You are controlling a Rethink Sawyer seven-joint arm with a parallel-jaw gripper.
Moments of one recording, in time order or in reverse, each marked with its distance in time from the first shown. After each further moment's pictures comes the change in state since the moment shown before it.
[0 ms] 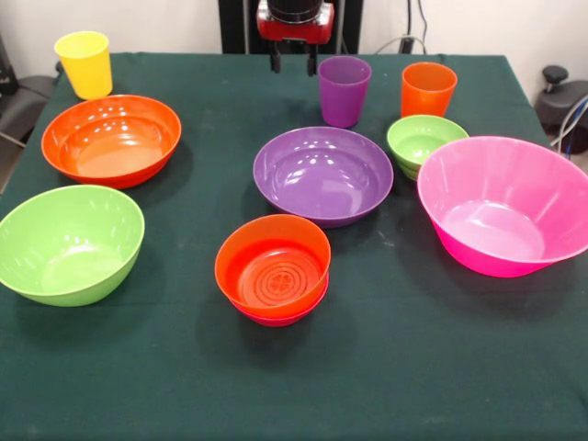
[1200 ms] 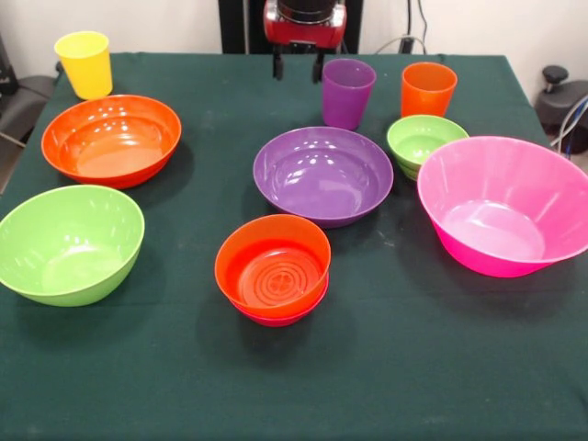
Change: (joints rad) arm 0.089 -0.075 0.006 -0.096 0.006 0.111 0.000
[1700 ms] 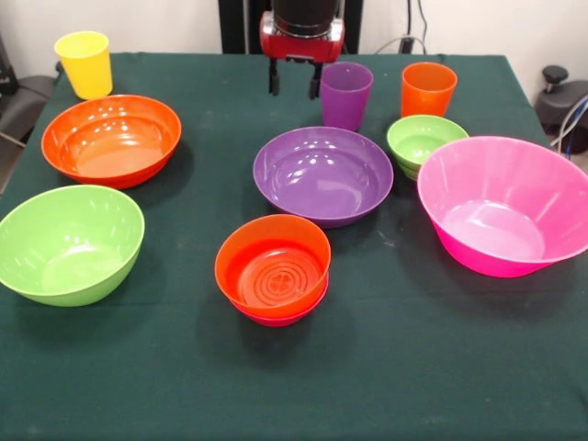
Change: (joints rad) arm 0.003 0.025 0.006 -0.071 0.003 0.016 0.000
